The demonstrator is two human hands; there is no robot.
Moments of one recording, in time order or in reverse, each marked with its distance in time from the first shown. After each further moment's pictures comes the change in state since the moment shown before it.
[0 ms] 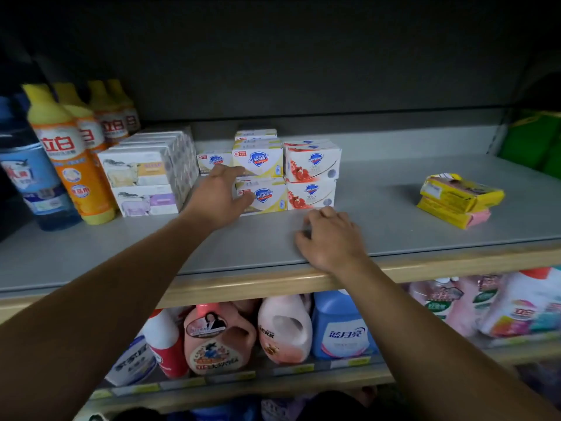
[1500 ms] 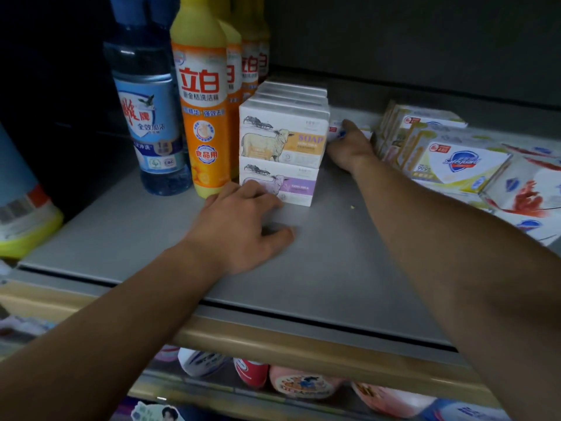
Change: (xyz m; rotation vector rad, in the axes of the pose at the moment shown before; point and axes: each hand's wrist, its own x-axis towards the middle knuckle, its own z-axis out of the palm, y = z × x) left_hand -0.059 -0.172 -0.060 0.187 -0.198 -0.119; right_hand 0.267 -0.203 0.100 0.507 -0.081 0.052
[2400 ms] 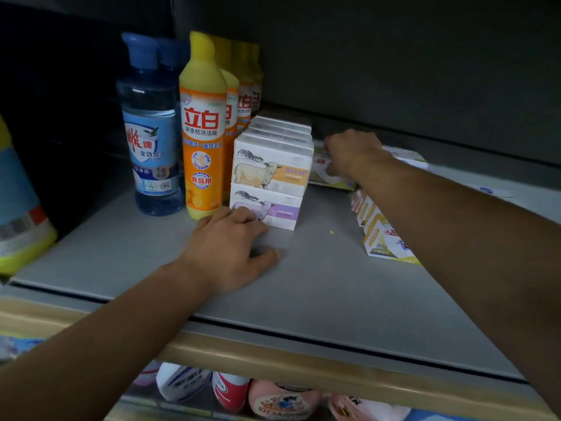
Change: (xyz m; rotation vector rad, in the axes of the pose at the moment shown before) left_hand 0.001 -0.004 0.003 0.033 0.014 0.049; right_hand -0.030 -0.058 -0.073 -1.094 -0.026 -0.302
